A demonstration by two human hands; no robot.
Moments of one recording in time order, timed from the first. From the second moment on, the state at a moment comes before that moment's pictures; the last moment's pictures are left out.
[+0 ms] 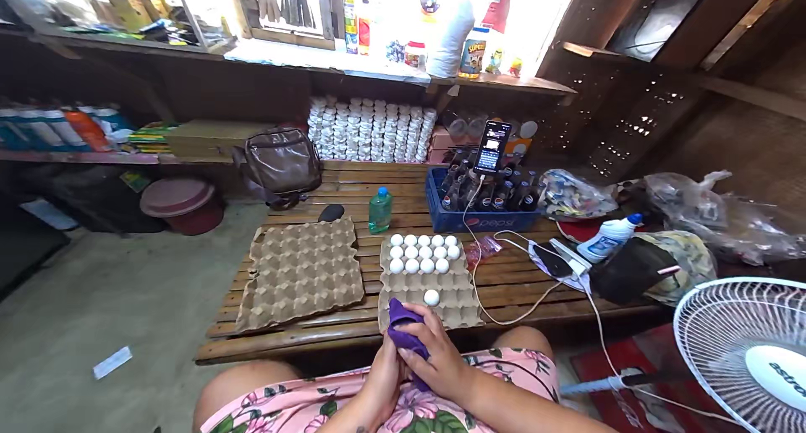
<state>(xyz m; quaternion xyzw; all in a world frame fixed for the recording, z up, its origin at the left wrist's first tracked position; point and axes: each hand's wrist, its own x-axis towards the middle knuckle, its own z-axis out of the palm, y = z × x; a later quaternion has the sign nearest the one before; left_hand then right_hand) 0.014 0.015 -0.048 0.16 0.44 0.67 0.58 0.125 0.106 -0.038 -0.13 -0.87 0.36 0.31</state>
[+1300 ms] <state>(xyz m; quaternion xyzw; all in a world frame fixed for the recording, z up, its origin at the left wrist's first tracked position) 0.014 0.015 -0.043 0.17 0.45 0.66 0.58 0.129 0.108 -0.036 -0.21 -0.76 0.53 0.30</state>
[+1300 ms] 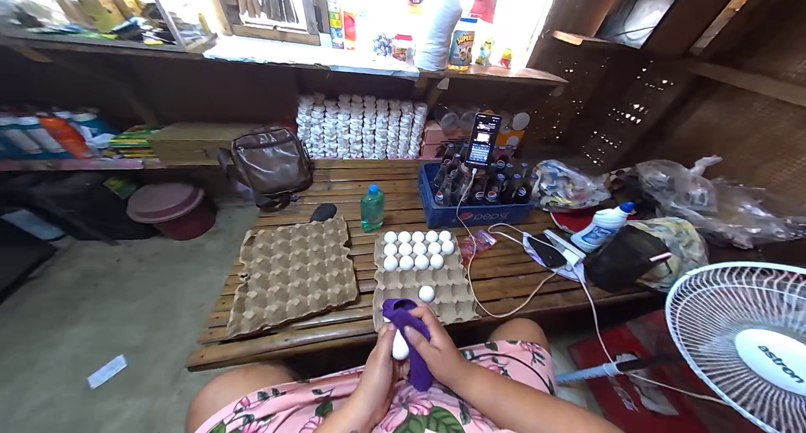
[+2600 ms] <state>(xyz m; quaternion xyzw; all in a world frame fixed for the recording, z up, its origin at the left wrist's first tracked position) 0.016 0.019 -0.038 0.14 0.47 0.66 0.56 0.131 0.112 -0.041 -0.21 -0.78 0.52 0.28</state>
